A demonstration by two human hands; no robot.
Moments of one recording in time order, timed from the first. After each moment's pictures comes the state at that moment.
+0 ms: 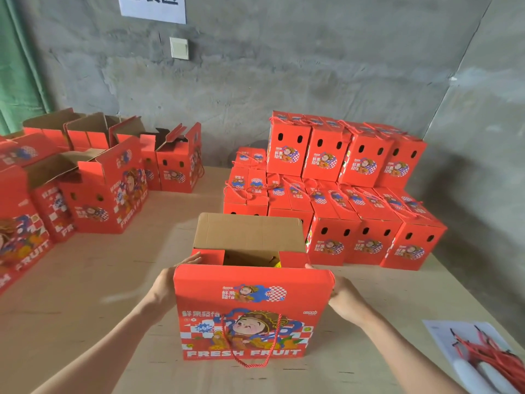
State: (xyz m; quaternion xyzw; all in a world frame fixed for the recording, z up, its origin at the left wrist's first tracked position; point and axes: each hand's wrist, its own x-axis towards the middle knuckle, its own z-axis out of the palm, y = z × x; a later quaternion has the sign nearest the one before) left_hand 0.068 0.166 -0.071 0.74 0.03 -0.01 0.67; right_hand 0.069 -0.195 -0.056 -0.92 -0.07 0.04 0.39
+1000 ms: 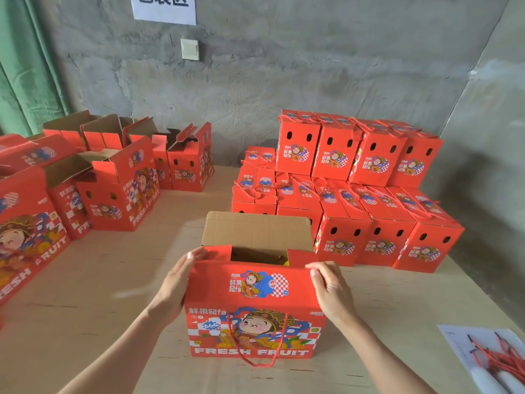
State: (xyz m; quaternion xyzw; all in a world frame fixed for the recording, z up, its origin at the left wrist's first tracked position) left_hand 0.066 0.158 -0.074 0.62 0.08 -0.01 0.78; right_hand 0.069 -0.156 -0.071 -0.91 -0.06 -0.18 0.36
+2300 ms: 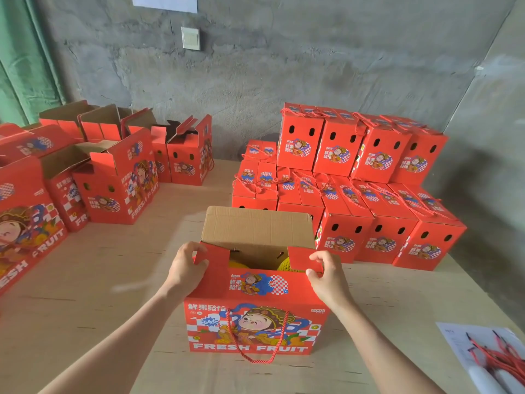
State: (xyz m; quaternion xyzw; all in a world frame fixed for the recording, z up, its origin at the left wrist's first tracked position) left_hand 0.085 0.143 -0.063 0.86 0.12 0.09 0.49; right_hand 0.086 -0.144 -0.062 -0.93 -0.01 -0.13 0.34
